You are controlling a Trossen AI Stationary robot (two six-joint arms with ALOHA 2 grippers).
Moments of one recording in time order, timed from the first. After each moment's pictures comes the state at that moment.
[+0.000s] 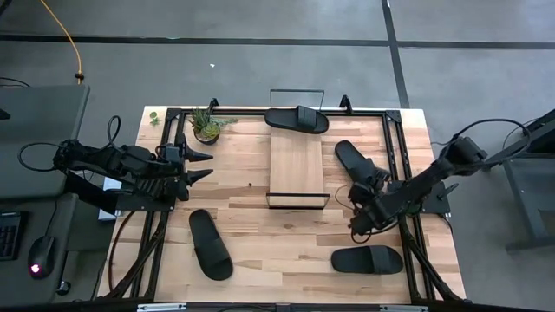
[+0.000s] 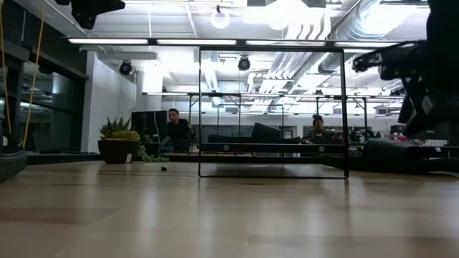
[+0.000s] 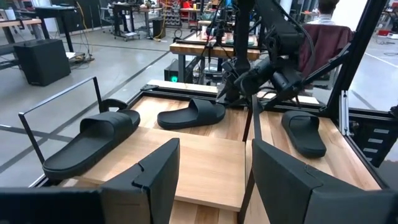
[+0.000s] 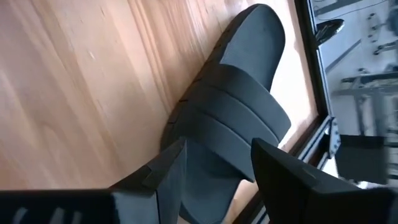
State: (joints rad) left arm -0.14 0.44 0.59 -0.32 -0.44 -0.10; right arm 0.54 1.46 0.74 -1.24 0.68 1.00
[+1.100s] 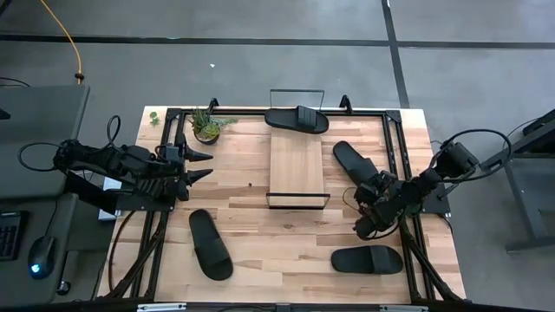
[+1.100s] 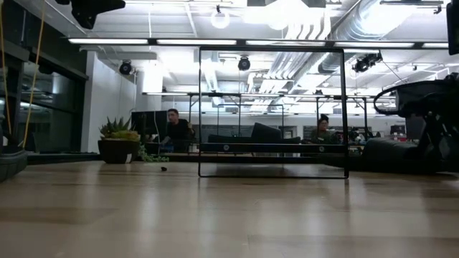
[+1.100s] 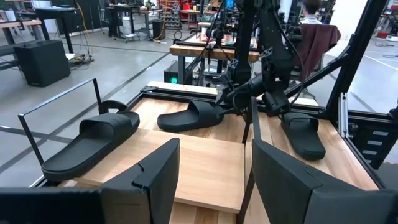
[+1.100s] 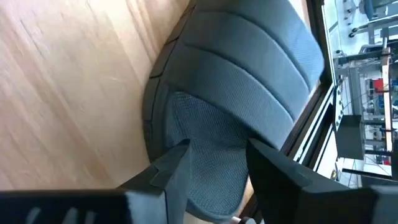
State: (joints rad) left arm -0.14 0.44 0.59 -0.31 -0.44 -0.10; right arm 0.58 1.57 0.55 -1.11 0.66 1.15
